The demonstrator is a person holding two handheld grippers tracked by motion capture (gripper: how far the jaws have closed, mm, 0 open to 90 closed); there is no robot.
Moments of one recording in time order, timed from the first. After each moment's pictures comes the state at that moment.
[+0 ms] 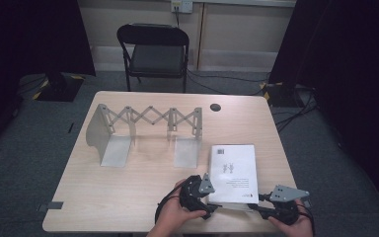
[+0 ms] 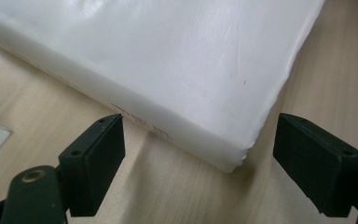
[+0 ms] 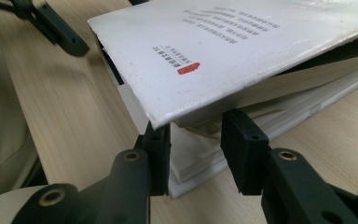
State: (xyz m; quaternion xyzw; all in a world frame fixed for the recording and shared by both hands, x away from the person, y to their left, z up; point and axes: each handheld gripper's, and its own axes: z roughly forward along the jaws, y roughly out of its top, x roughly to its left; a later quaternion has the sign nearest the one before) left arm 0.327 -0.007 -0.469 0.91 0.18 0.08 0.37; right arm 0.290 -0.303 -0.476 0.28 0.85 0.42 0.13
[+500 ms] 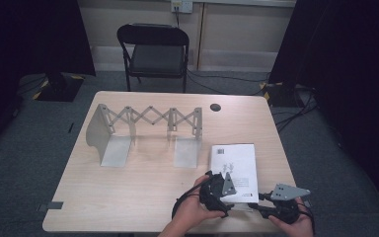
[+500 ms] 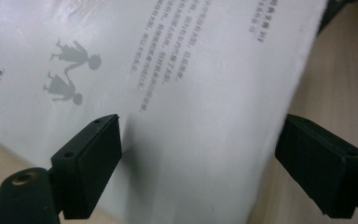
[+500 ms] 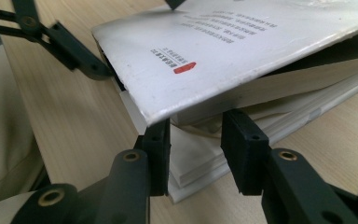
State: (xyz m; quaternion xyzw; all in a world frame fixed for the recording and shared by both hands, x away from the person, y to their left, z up) left arm 0.328 -0.062 -0.453 0.92 0.12 0.14 0.35; right arm 0.292 -0.304 -0.472 0.28 0.85 0.43 0.13
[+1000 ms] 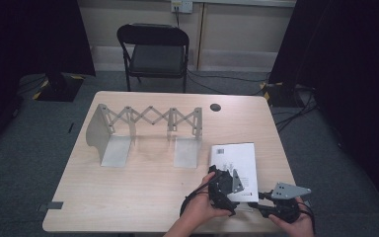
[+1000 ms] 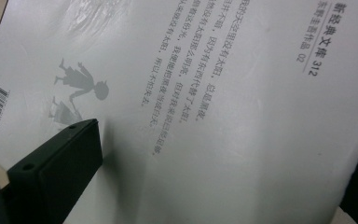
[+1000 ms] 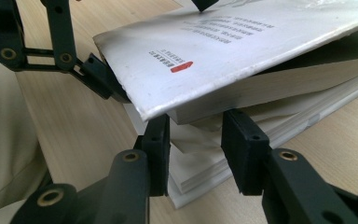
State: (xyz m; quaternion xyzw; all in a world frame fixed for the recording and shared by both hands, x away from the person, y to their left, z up) left arm 0.336 -0.082 -0.459 0.92 0.13 0.17 0.33; right arm 0.293 -0.303 -0.468 0.29 0.84 0.44 0.12
